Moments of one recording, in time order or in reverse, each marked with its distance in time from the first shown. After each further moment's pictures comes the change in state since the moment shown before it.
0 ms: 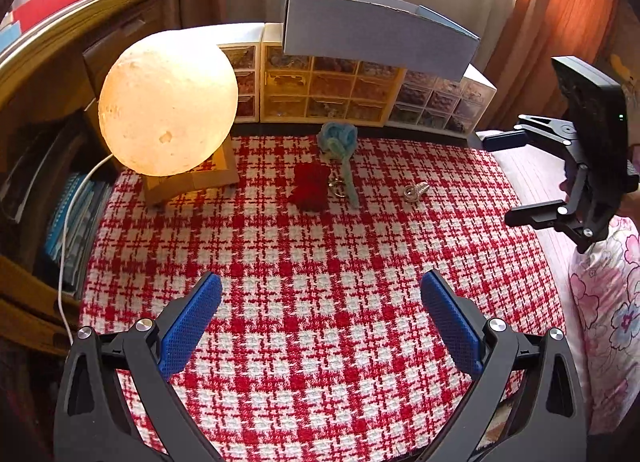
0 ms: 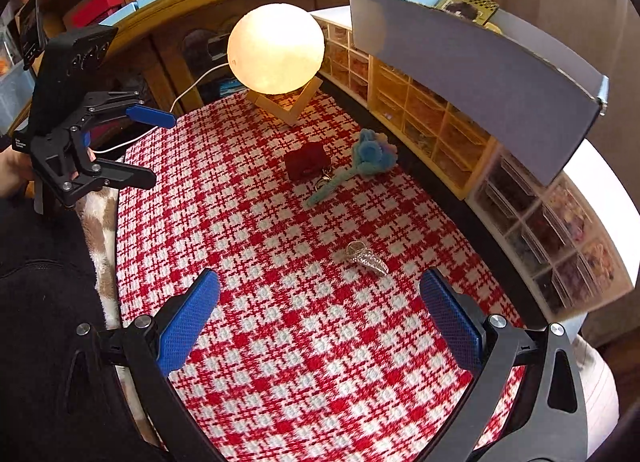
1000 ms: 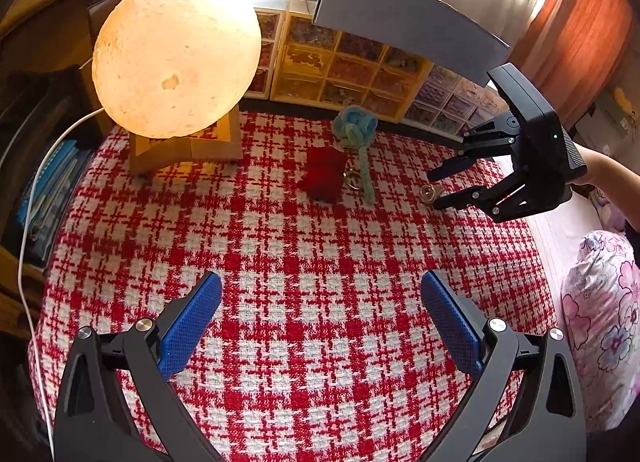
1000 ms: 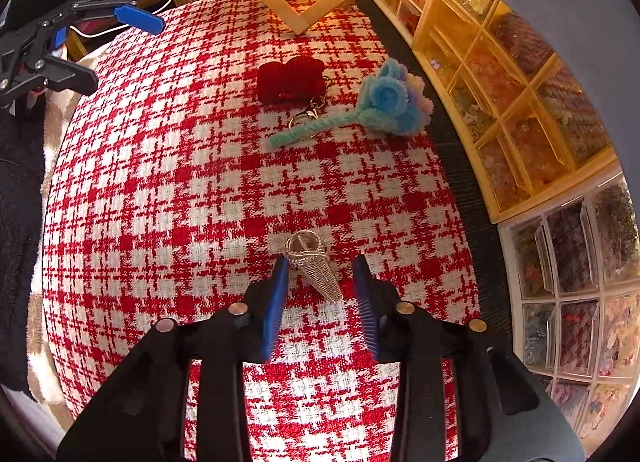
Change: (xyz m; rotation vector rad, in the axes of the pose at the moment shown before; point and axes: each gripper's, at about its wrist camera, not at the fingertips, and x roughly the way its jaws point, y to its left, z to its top) left arm 0.032 0.024 -0.015 -0.089 0.007 -0.058; right arm 0.089 -0.019 0.016 -0.311 0.271 0.016
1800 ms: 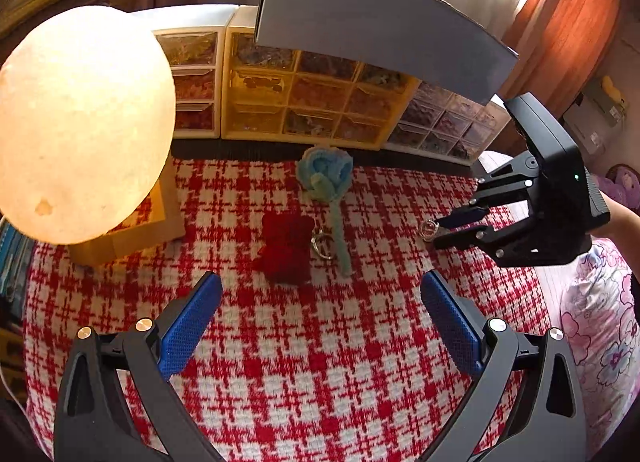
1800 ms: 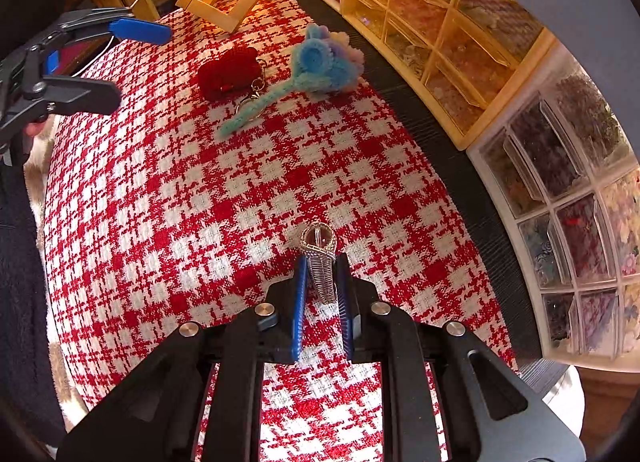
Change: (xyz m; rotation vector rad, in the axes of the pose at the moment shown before) left arm 0.052 -0.024 0.062 0.066 -0.003 -0.044; right arm -0.004 -0.017 -0.022 0.273 0.017 -0.025
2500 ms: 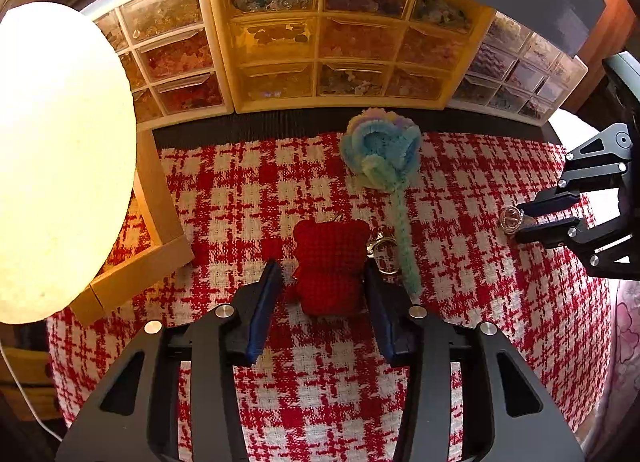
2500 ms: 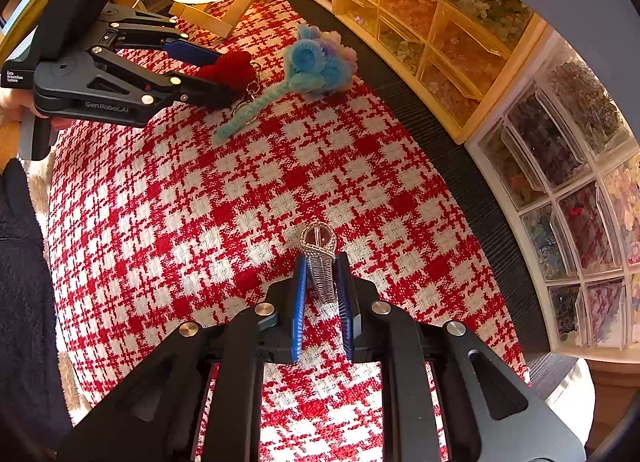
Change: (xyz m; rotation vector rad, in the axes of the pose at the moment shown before) left arm 0.068 -0.004 0.024 0.066 0.183 0.188; right arm 0.002 -0.015 -0.002 0.045 -0.007 0.011
